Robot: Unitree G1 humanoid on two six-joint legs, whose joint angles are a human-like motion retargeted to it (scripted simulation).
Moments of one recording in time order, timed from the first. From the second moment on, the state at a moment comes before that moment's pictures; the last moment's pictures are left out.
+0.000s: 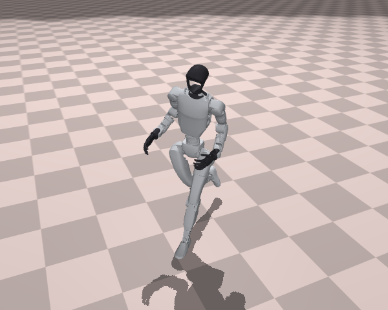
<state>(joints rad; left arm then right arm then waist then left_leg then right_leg) 0.34 0.18 0.04 0.16 -0.21 -0.52 -0.42 0.34 -0.09 -0.18 0.38 0.00 -0.58 0.15 0.06 -0.13 0.08 -0.65 0.02 0.16 0.31 0.12 0.09 0.12 0.27 0.02 0.93 0.52 0.26</state>
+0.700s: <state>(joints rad) 0.41 0.10 0.03 0.20 -0.29 -0.51 -0.53 0.20 -0.12 -0.20 0.03 0.19 -0.61 0.18 0.04 -0.04 -0.06 -0.43 -0.09 0.16 0.15 -0.06 -0.05 0.09 0.15 0.08 0.37 0.52 0.03</state>
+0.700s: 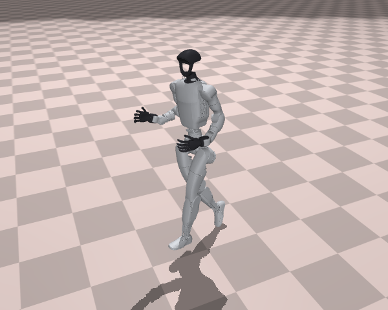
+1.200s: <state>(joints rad) 0.12 0.16 -0.15 0.22 -0.36 -0.50 -0.46 0.54 -0.04 -0.27 0.44 -0.03 -0.64 0.20 -0.35 0.08 -0.05 0.16 0.03 0.17 0.19 0.31 -0.17 -0.41 0.04 -0.12 0.02 0.12 -0.20</state>
